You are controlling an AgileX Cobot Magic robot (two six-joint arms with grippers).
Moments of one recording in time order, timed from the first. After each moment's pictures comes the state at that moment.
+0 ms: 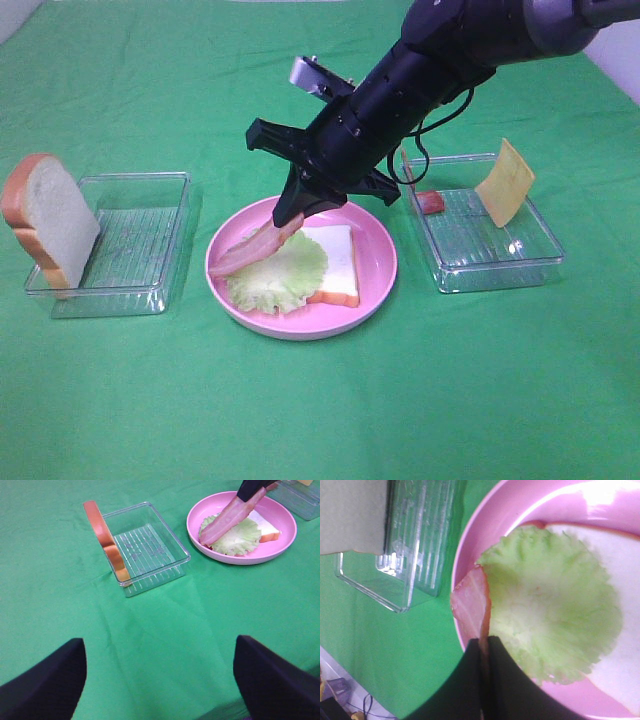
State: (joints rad) left arm -0.38 0.05 -0.50 0.02 1.06 0.01; right arm 0.49 2.09 -1.49 0.75 0.79 -0.16
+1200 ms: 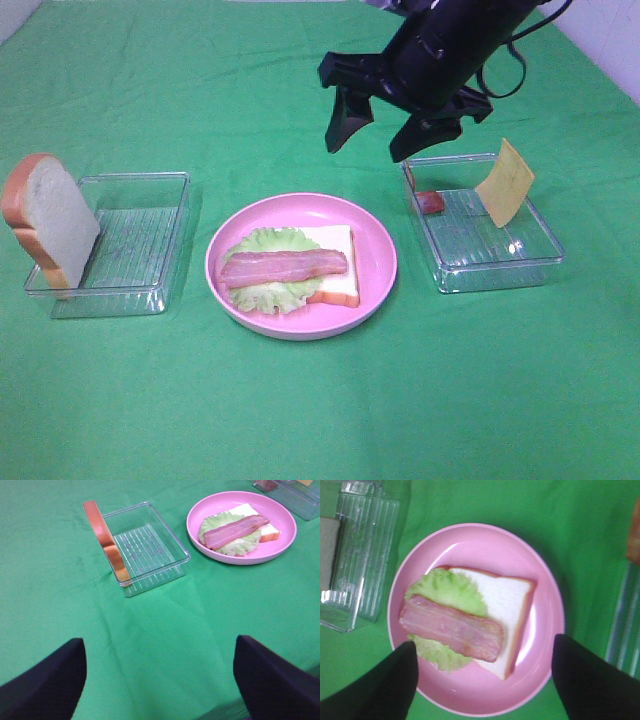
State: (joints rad) left arm -0.38 0.05 -0.50 0.02 1.06 0.01; right arm 0.39 1.90 -1.49 0.41 0.83 0.00
